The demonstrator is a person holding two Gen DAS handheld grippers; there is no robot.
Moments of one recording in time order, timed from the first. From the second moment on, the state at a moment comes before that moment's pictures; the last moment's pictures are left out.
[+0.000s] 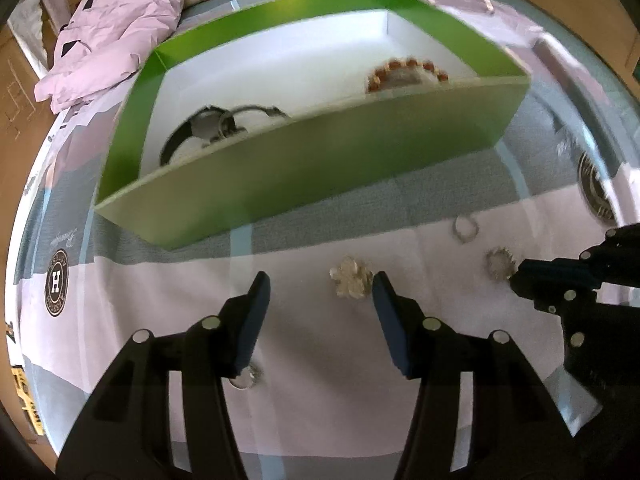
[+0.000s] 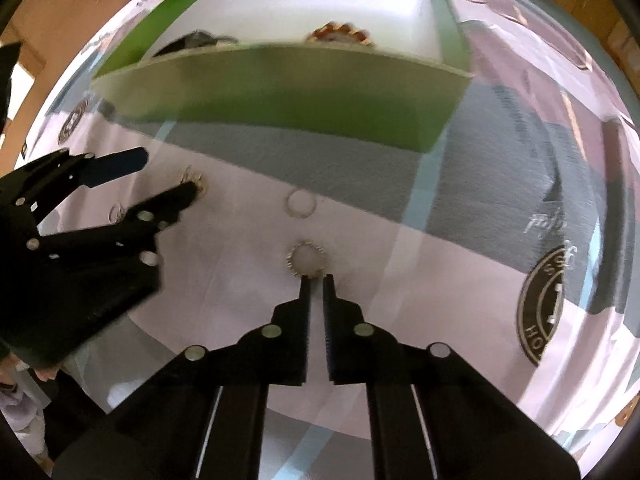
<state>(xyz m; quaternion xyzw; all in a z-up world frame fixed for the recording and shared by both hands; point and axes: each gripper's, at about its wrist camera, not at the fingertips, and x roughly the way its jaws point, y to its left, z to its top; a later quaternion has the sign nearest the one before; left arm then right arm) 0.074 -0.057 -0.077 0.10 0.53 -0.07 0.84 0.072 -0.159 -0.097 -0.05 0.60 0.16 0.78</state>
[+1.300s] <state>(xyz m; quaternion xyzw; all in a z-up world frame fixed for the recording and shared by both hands) 0.090 0.008 -0.062 -0.03 0.56 -0.06 0.83 0.089 -0.147 -0.101 -0.05 0.60 0.16 0.78</state>
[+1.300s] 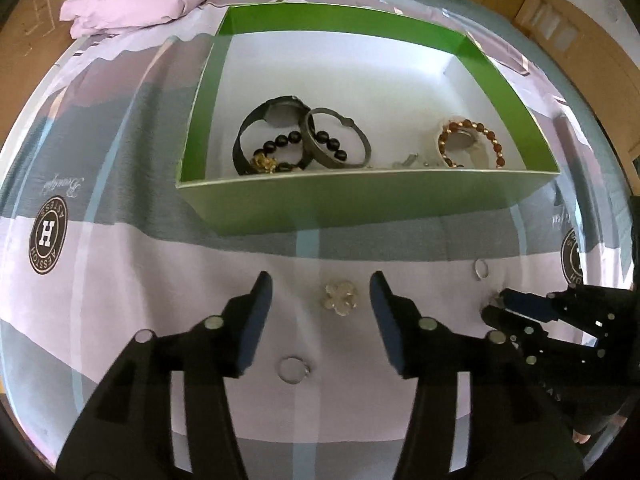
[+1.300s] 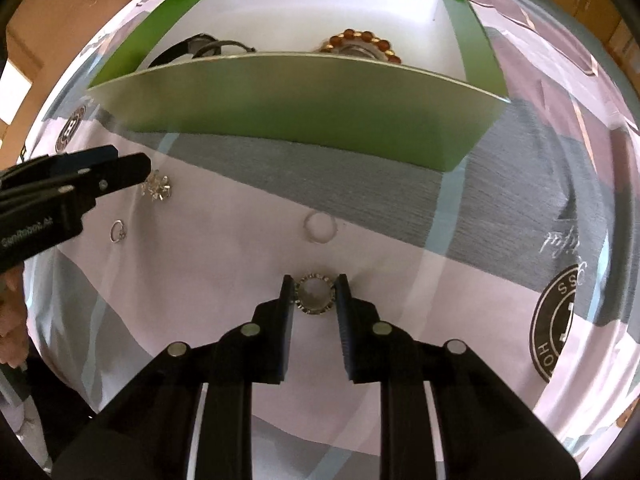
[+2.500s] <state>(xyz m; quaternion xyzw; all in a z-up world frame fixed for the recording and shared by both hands) 0.087 -0.012 -0.062 -0.01 0.56 -0.07 0.83 0.089 -0.182 -0.068 -0.03 0.57 0.15 0.80</state>
